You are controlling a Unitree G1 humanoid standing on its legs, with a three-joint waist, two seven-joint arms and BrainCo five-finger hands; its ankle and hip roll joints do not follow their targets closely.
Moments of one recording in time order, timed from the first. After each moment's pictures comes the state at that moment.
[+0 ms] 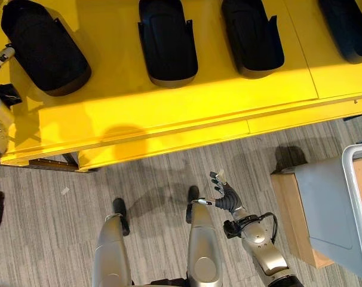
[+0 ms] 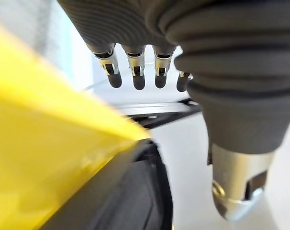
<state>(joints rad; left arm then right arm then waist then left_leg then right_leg) -0.96 0.95 -0.21 0.75 -0.44 -0.05 0.41 0.08 -0.52 0.28 0.06 0.29 -0.04 0.02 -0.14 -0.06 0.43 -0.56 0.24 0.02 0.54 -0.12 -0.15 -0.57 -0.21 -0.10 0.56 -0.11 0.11</state>
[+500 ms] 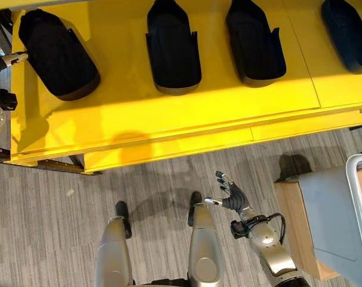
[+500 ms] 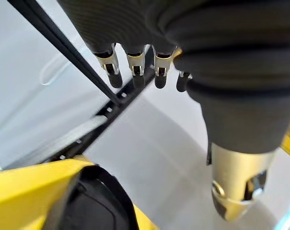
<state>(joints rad) -0.79 0.99 -0.17 0.45 -0.08 -0.05 0.47 0.12 -0.53 0.24 0.06 0.29 -0.06 0.04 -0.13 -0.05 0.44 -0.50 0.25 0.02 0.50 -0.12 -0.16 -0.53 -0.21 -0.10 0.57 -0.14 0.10</state>
